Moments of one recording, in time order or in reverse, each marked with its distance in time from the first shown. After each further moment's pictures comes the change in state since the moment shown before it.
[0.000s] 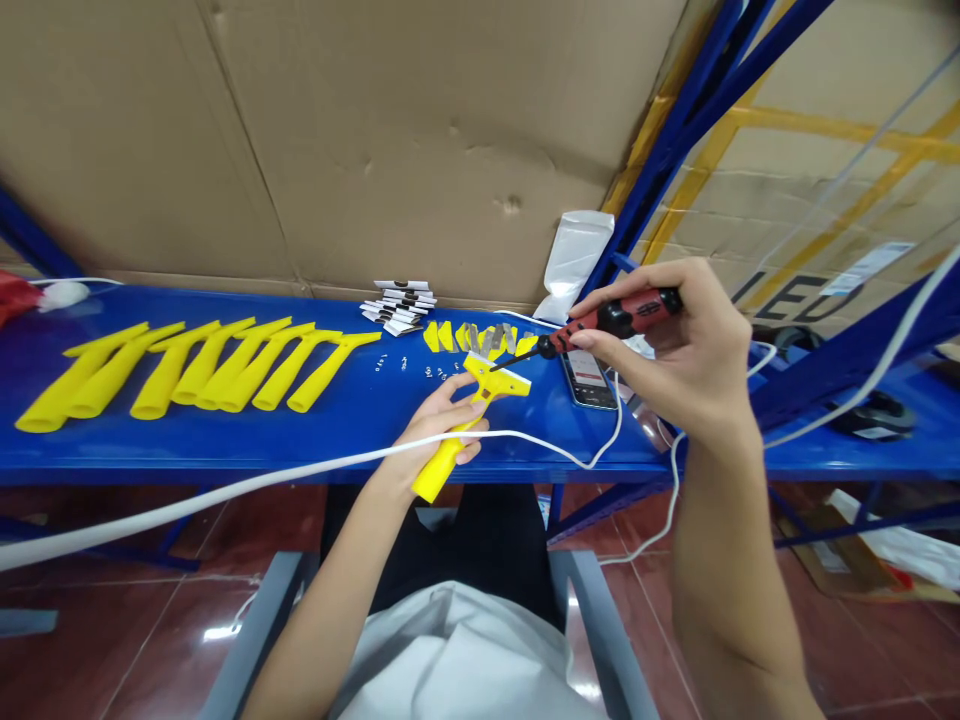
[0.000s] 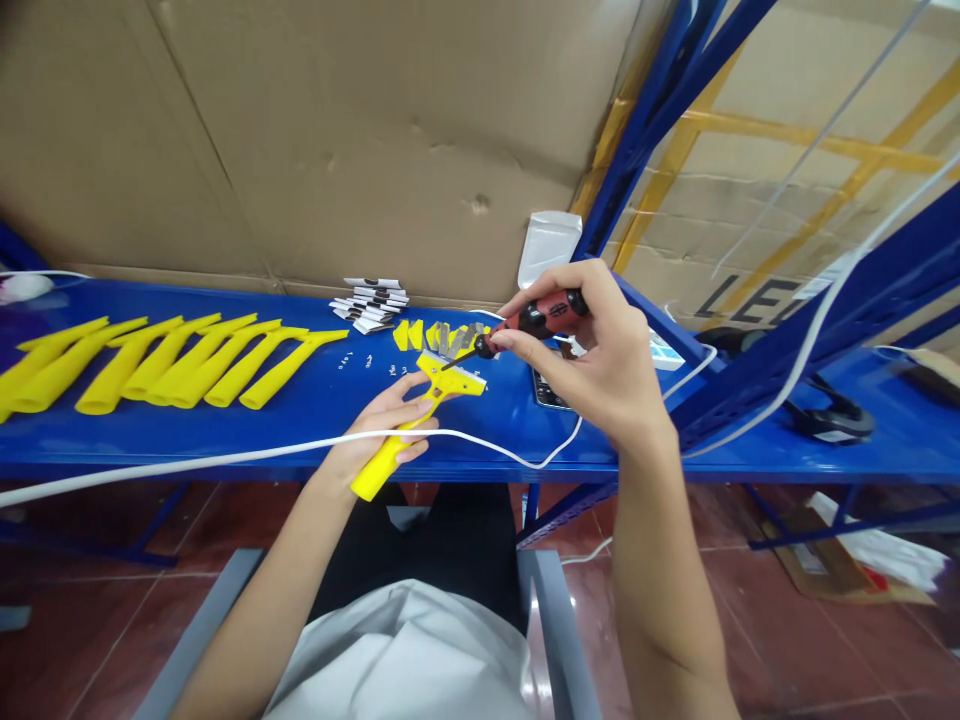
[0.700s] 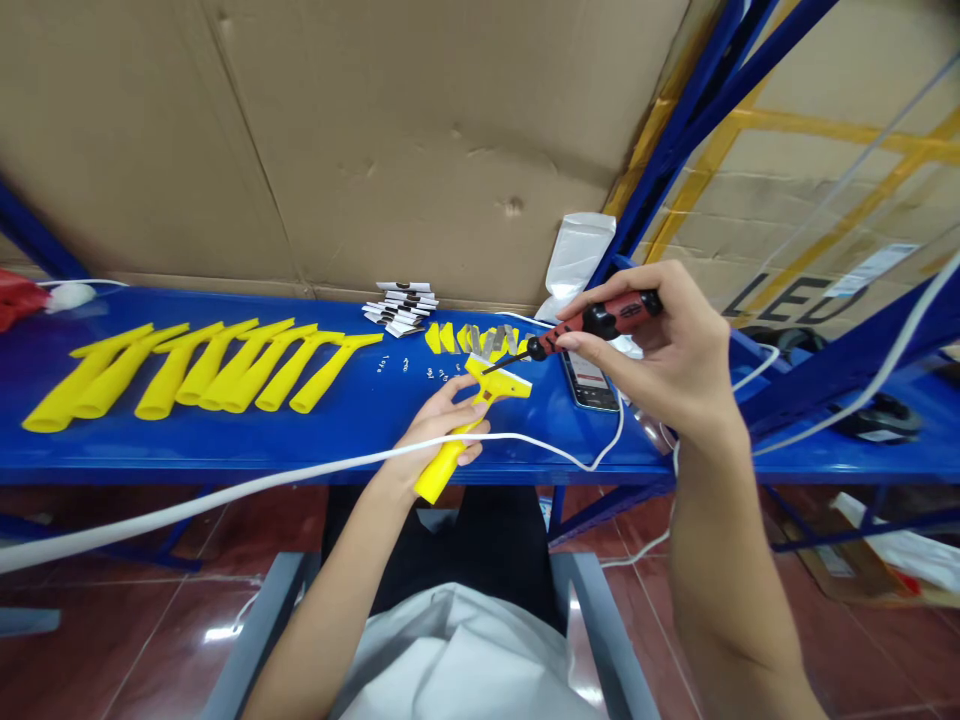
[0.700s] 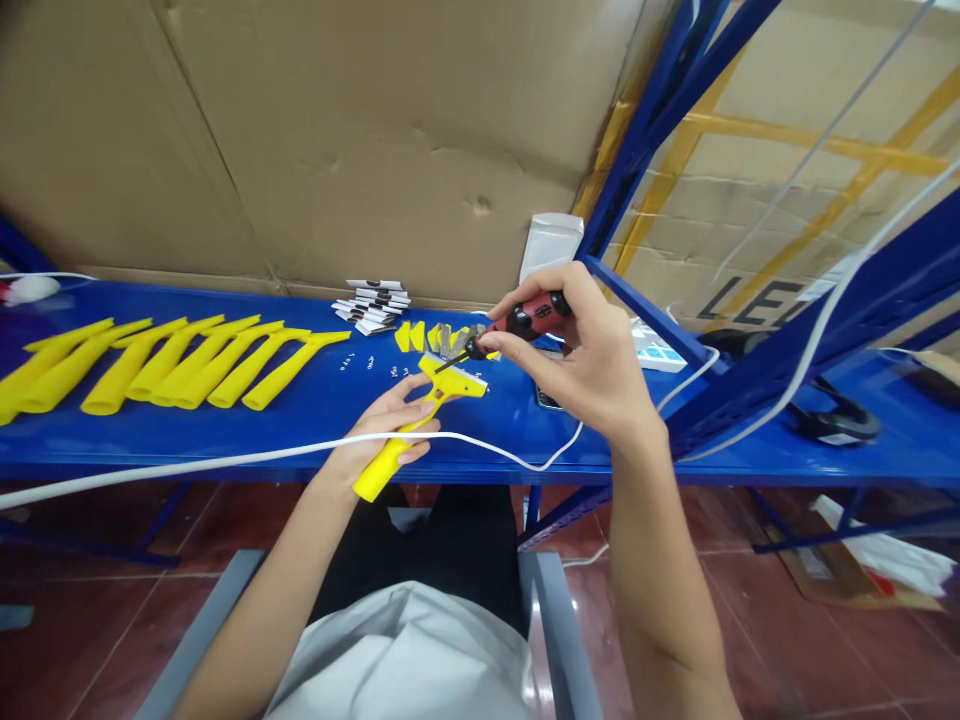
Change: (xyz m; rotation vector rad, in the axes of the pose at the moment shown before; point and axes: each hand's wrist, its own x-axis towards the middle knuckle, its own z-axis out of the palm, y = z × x) left_hand 0.002 -0.001 -0.001 -0.001 0.012 -0.001; right_hand -0.001 0.006 0.006 0.013 -0.050 0.077
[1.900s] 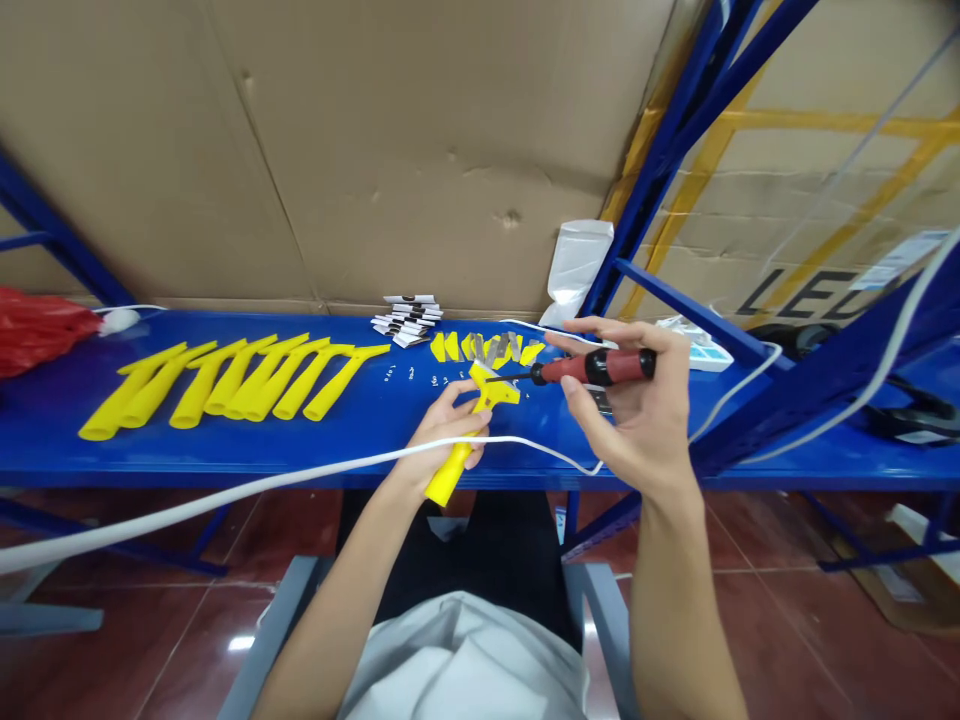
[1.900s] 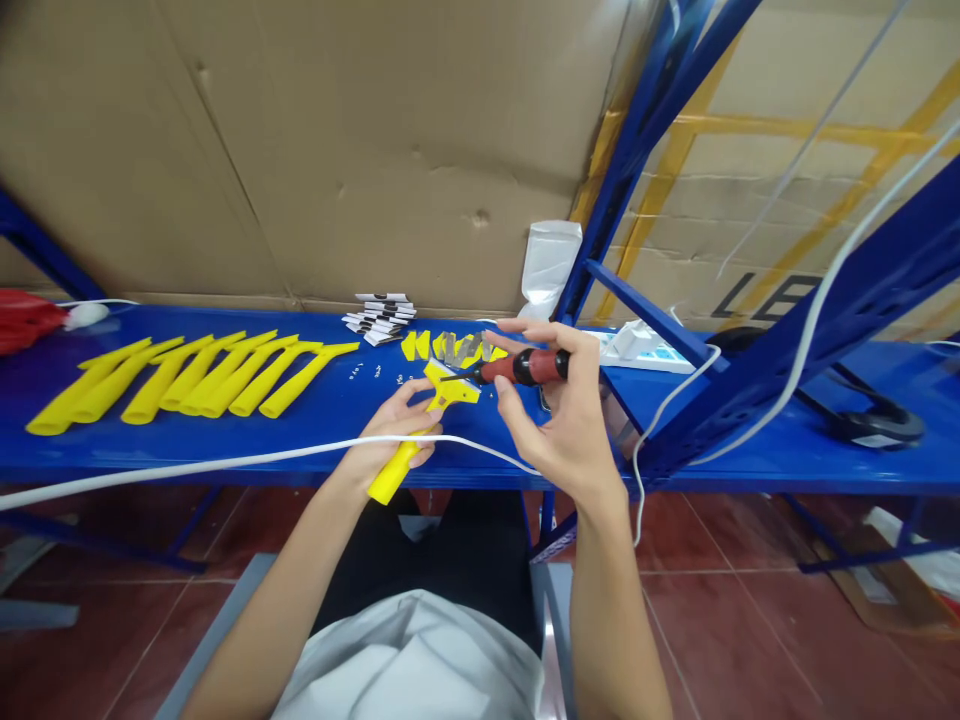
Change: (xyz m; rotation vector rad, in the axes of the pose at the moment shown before) left_hand 0.005 -0.008 -0.002 0.189 0.009 0.082; right_hand -0.058 -0.009 0.033 0.233 0.185 0.059
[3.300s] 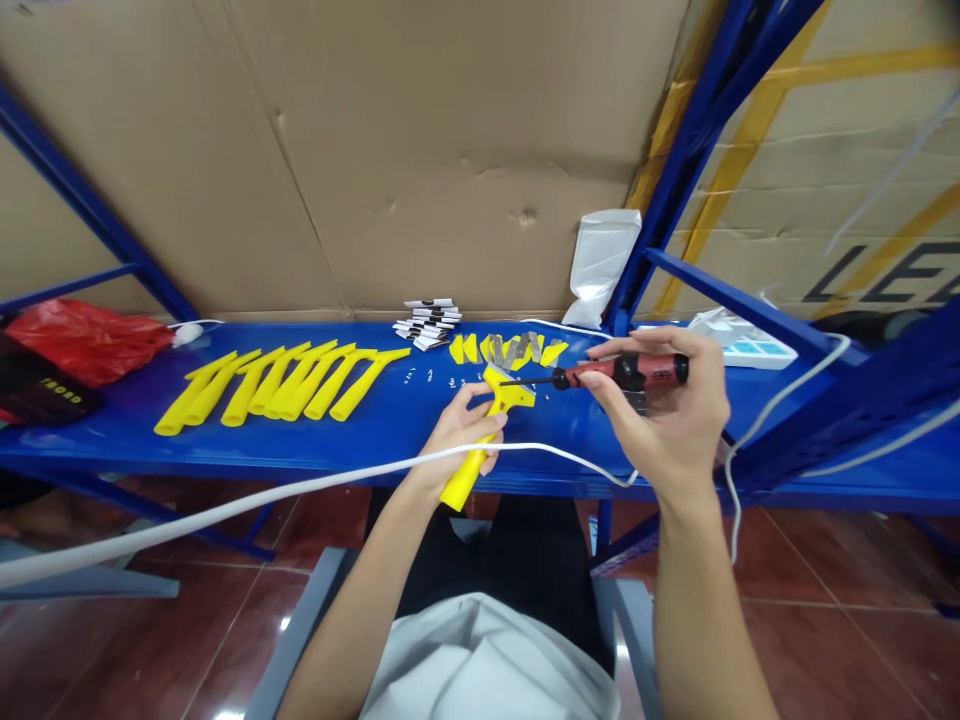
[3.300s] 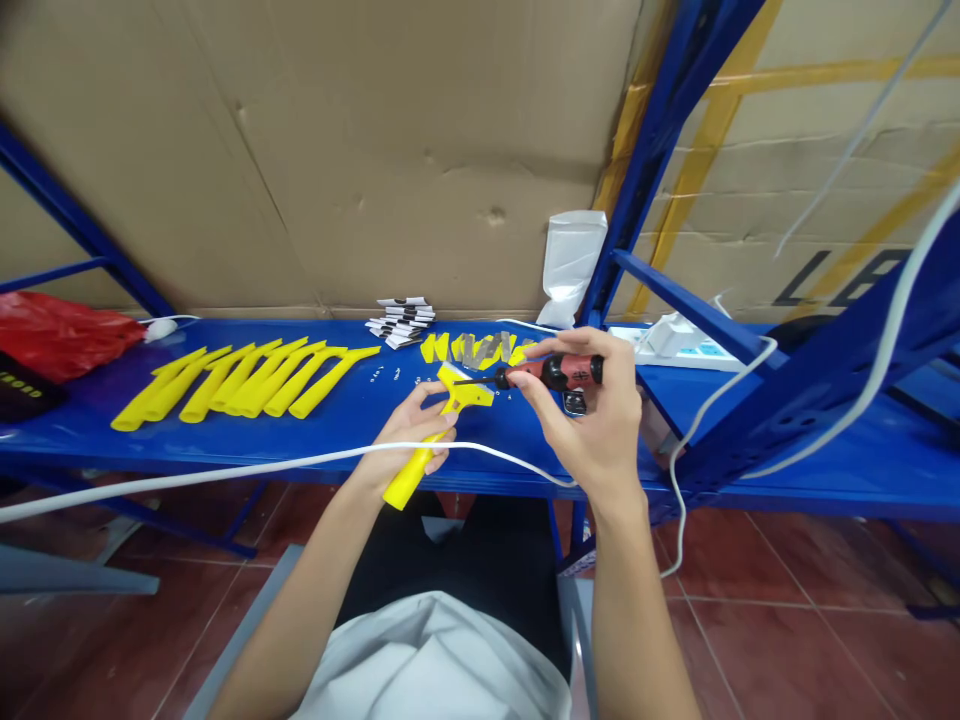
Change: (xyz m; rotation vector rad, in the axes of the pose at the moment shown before) left_hand -0.007 0.002 0.005 0.147 0.061 -0.014; right_hand -0.010 0.025 -0.007 -0.063 0.202 0.014
